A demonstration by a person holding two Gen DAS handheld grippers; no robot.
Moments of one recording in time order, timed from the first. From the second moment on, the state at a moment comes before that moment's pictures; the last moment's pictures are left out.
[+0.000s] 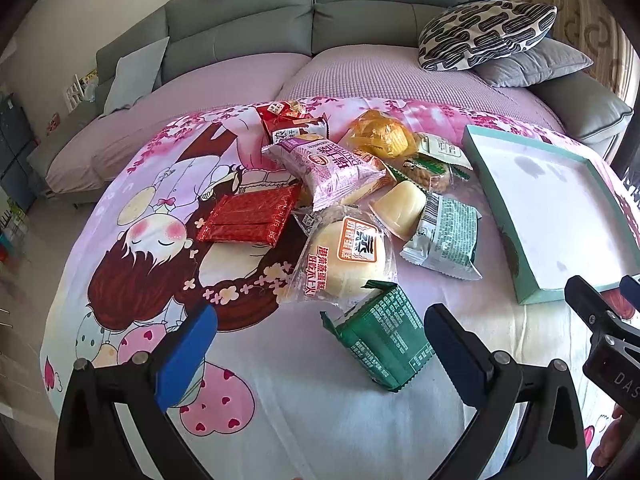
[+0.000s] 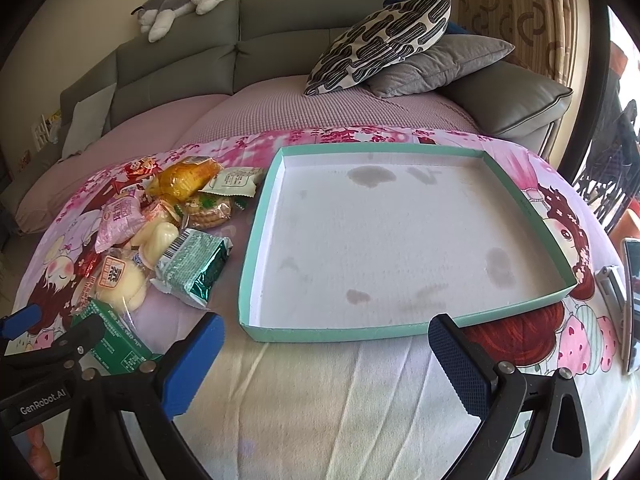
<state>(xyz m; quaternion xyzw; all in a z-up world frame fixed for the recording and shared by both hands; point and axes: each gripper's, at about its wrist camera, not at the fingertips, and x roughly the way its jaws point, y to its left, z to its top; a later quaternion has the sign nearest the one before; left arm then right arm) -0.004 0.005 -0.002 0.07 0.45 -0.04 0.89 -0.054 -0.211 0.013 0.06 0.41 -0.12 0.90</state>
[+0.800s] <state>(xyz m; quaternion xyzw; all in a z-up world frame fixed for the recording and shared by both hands) 0.000 0.016 -0.001 0.02 0.45 -0.06 0.89 -0.053 -0.210 0.011 0.07 0.41 -0.12 0.90</state>
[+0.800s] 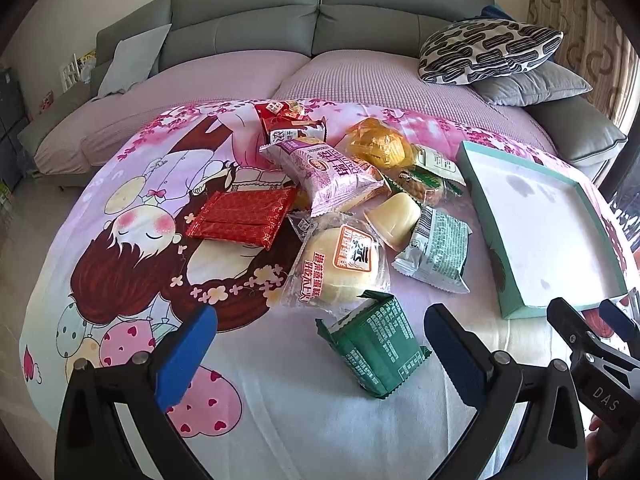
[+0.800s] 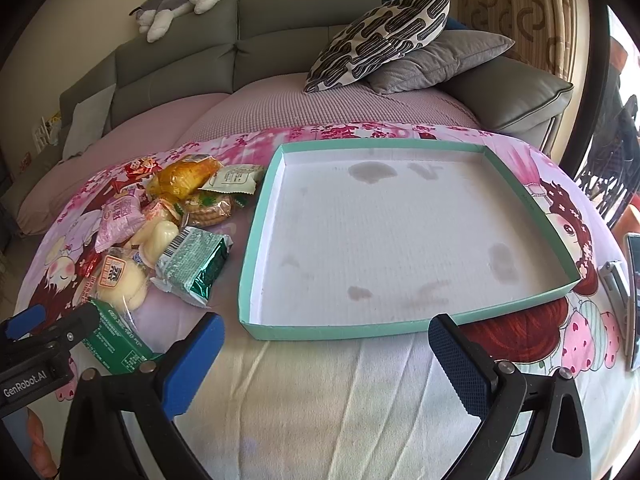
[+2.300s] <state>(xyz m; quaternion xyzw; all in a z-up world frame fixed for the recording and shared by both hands) 0.006 0.072 -0.002 -0.02 0.45 0.00 0.89 -0.036 -0.122 0.003 0.03 0.41 0.02 0.91</state>
